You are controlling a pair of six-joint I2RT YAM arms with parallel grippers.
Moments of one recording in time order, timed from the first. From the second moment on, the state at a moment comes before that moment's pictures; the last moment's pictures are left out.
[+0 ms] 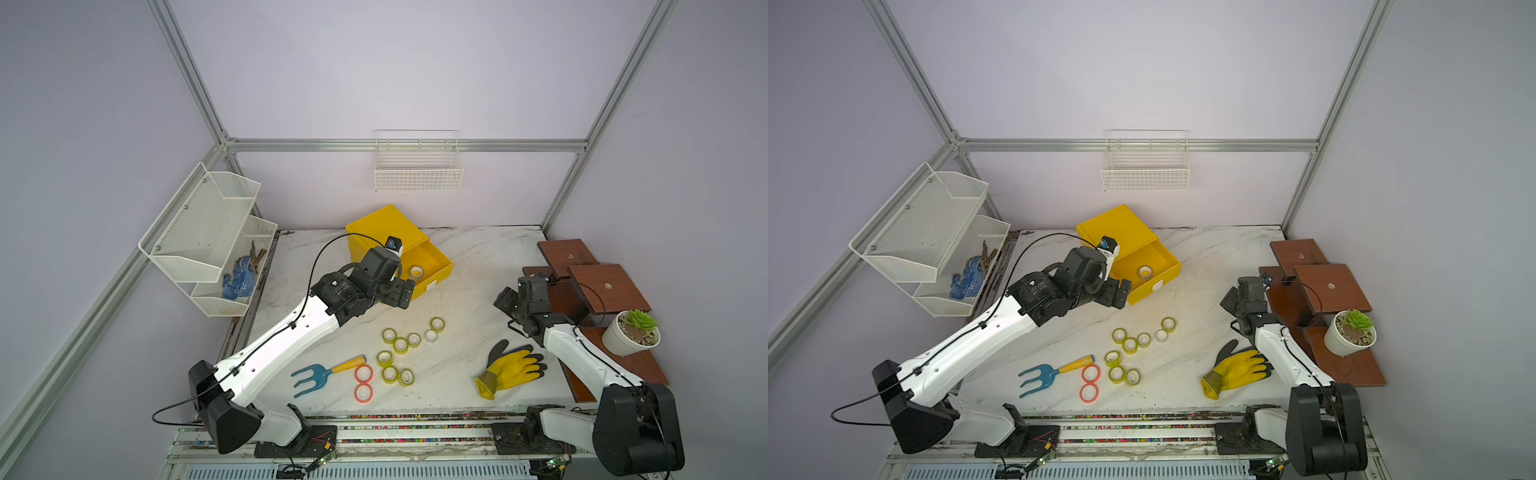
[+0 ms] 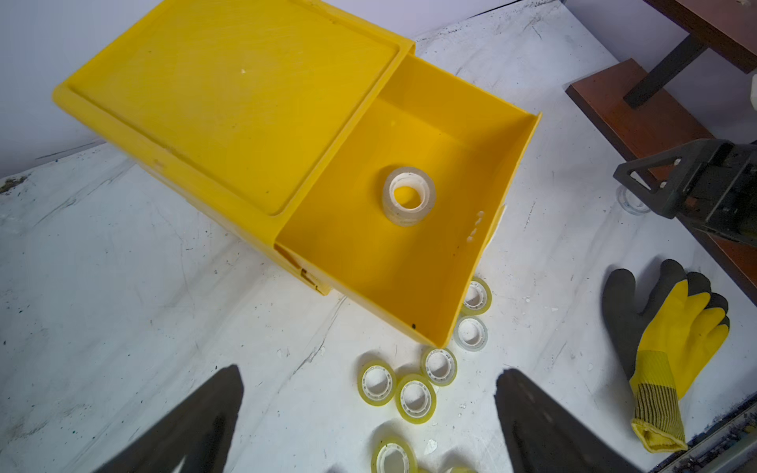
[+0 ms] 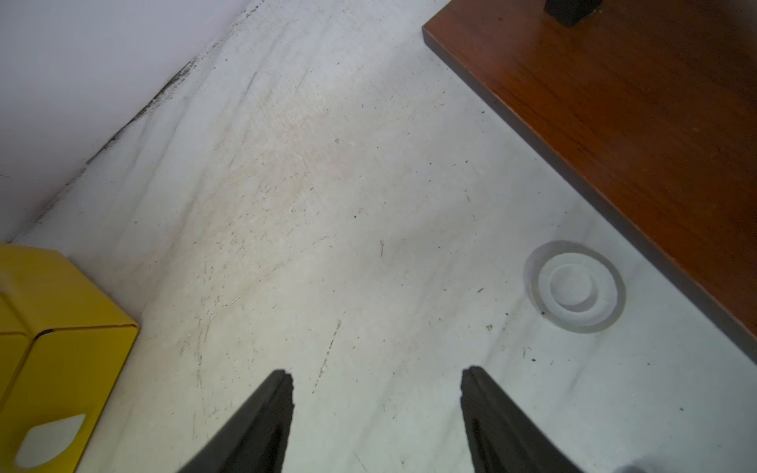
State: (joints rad) left arm -0.75 1.35 1.44 -0.80 -0.28 -0.27; right arm 0.05 1.27 0.72 -0.24 0.17 0.64
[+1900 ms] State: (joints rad) left arm -0.69 1.28 1.31 -0.70 -0.19 -0.28; right arm 0.10 1.75 0.99 -0.31 0.07 0.65
